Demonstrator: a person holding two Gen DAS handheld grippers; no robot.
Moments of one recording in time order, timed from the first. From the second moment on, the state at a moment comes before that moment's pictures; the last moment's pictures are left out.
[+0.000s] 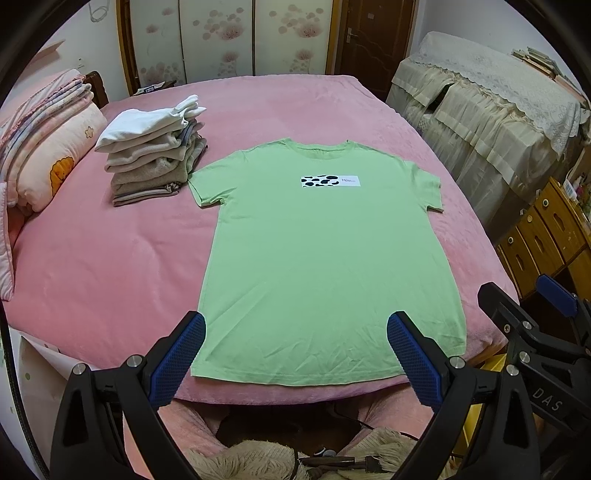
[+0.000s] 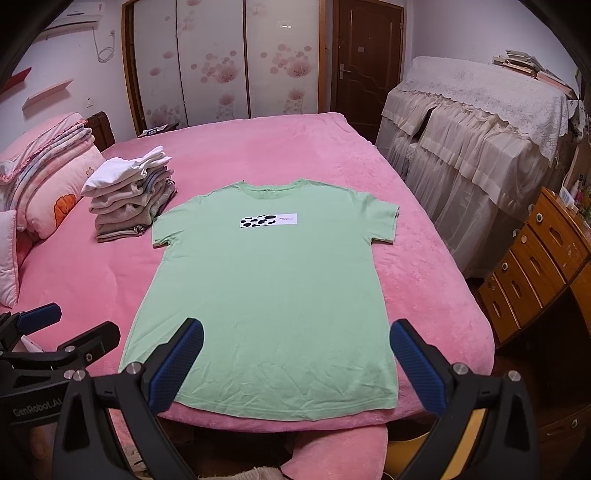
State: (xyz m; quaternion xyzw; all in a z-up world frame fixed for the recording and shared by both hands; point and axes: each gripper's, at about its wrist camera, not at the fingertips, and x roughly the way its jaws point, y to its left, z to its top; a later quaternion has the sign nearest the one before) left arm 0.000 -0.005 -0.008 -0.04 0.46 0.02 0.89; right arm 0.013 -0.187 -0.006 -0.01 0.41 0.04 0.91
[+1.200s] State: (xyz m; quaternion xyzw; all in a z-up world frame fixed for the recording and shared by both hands) left arm 0.012 -0.013 0.003 -0.02 0.45 0.02 0.89; right arm 0.017 -0.196 -0.002 -0.02 0.40 0.04 0.92
